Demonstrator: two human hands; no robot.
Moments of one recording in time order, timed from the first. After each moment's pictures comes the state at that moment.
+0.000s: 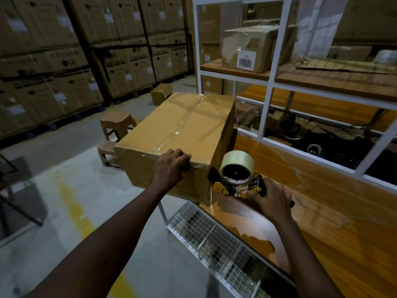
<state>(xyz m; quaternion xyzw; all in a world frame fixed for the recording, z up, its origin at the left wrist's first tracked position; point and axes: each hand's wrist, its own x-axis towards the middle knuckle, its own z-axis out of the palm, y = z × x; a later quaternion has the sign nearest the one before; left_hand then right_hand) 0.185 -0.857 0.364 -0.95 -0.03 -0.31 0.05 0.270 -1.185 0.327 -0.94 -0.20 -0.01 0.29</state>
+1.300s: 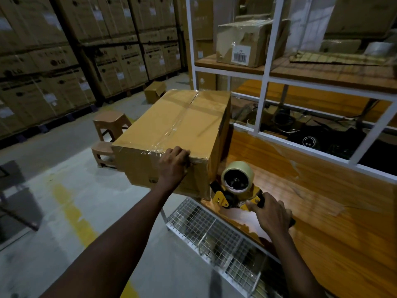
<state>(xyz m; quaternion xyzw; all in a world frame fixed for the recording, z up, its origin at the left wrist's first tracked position) 0.184 -0.871 0.356 -0.94 -0.09 -0.33 -0.03 0.231 -1.185 0.283 -0.97 -0.09 0.05 0.24</state>
